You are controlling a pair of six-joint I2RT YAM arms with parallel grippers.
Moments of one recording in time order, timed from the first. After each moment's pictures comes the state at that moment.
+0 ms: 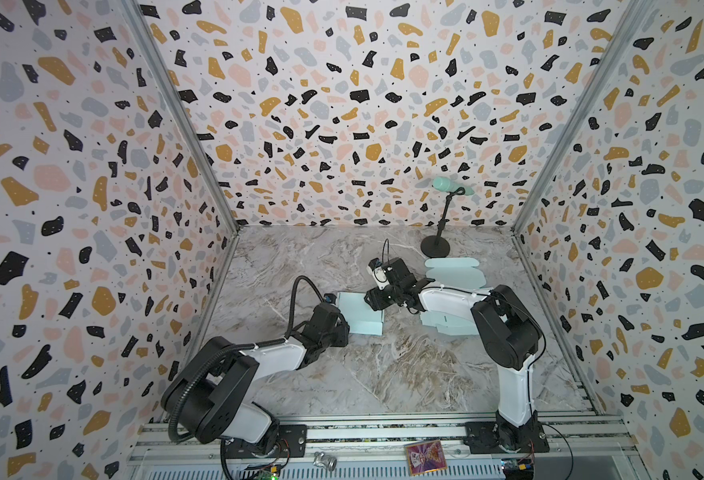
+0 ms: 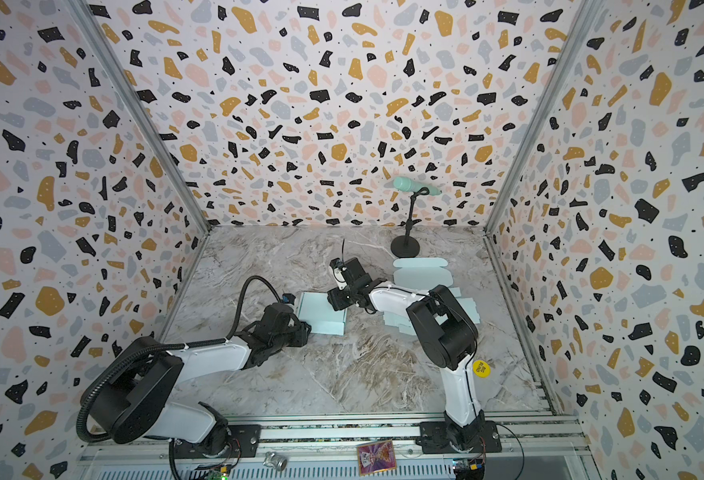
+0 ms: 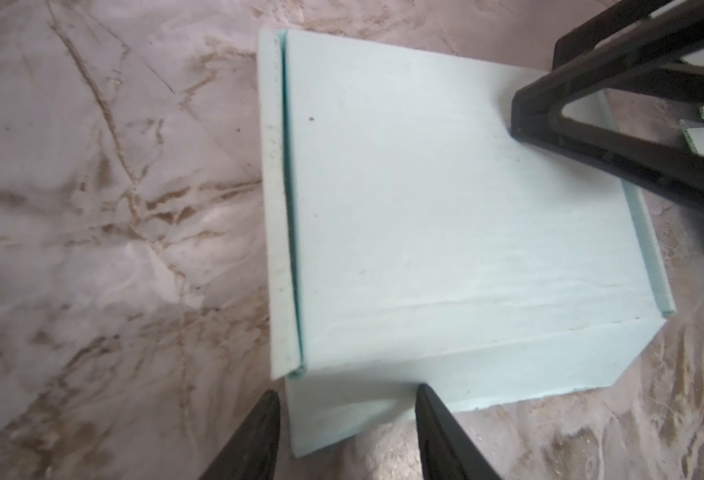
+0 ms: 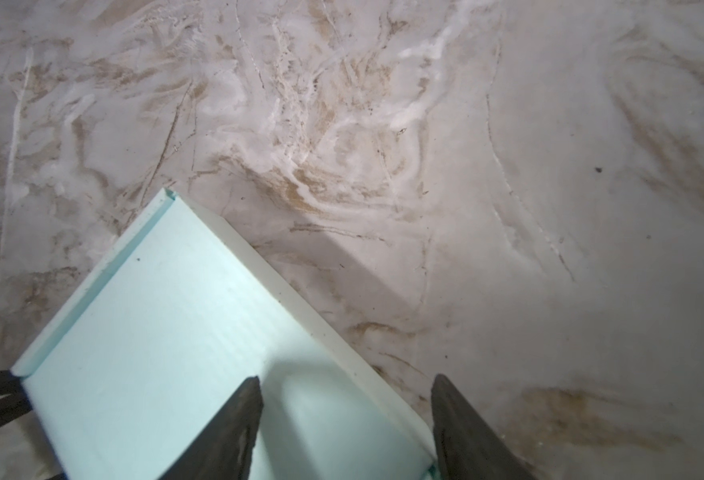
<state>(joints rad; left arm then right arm) -0.56 1.46 0.51 0.13 -0.06 -0.45 0.69 2.01 1.31 -0.14 -0.15 0.14</state>
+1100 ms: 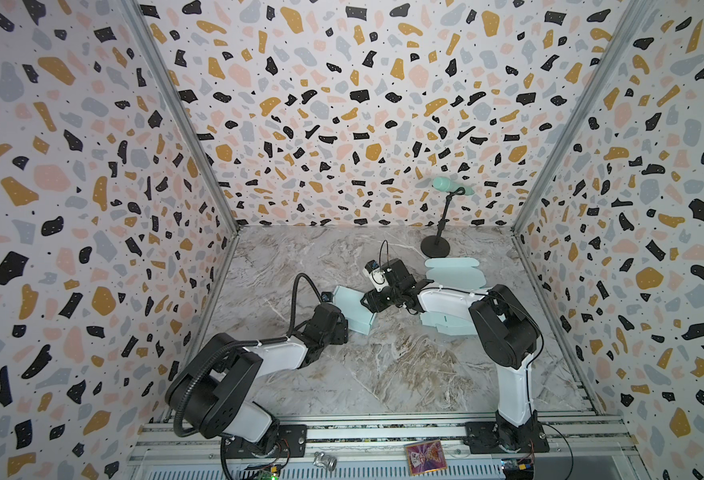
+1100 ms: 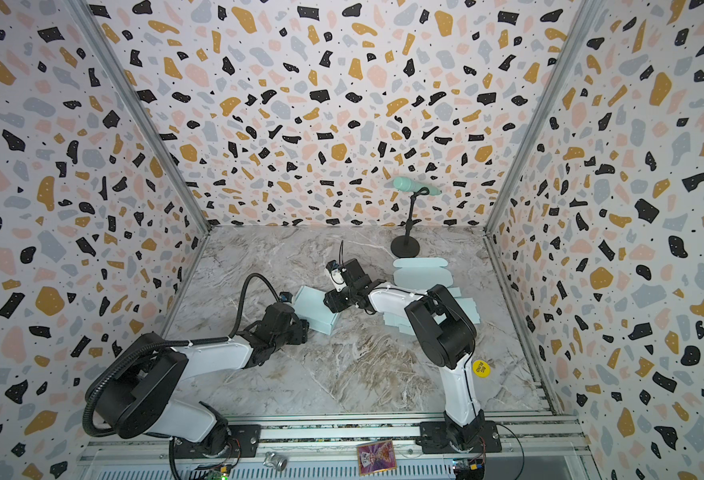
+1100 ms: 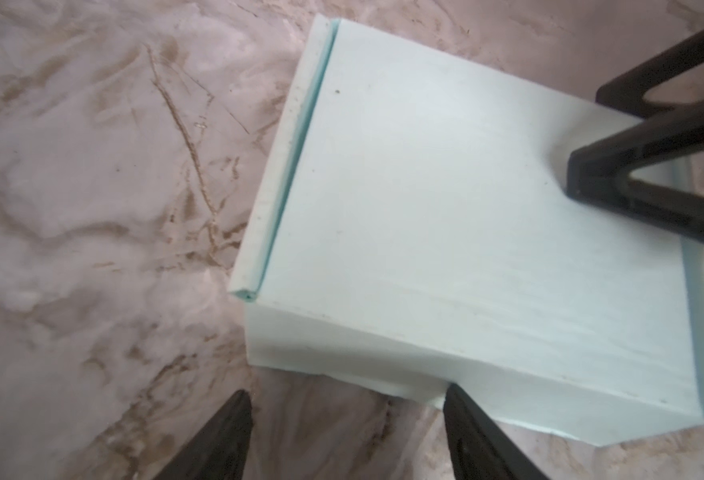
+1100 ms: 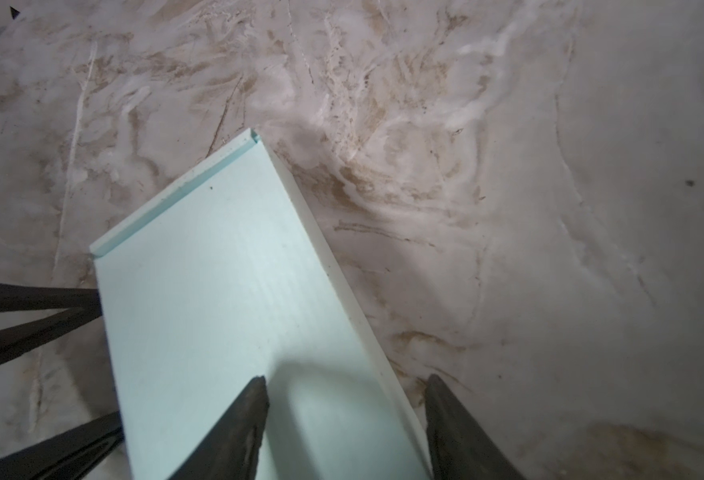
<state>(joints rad) -0.57 1.46 0.50 0.14 -0.18 -0.43 0.70 2.01 1.30 -0.11 -0.25 0.13</state>
